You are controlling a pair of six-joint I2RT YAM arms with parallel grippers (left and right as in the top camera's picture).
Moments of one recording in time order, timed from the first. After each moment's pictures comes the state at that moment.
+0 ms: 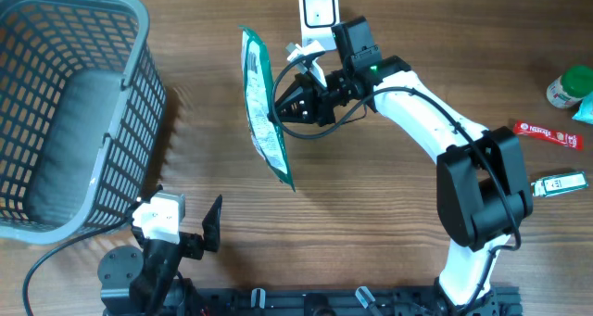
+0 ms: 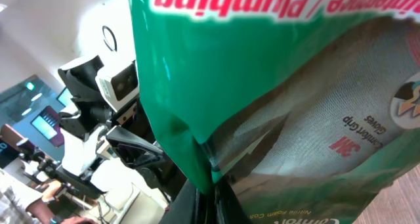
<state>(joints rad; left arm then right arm) 0.03 0.01 0.42 -0.79 0.23 0.04 0.42 2.00 1.46 -0.41 -1.56 -0.34</state>
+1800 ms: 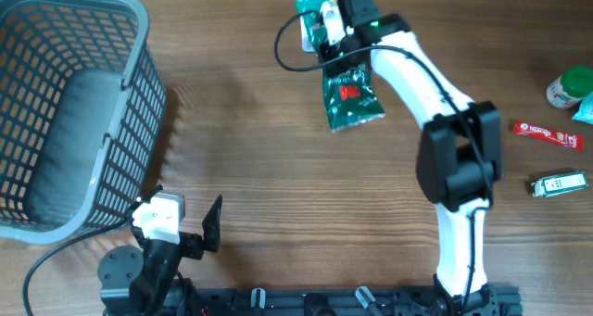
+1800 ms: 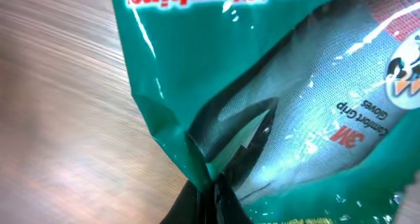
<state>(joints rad) 0.03 0.01 0.42 -0.79 0.23 0.04 0.35 2.28 1.90 -0.77 -0.18 0.02</state>
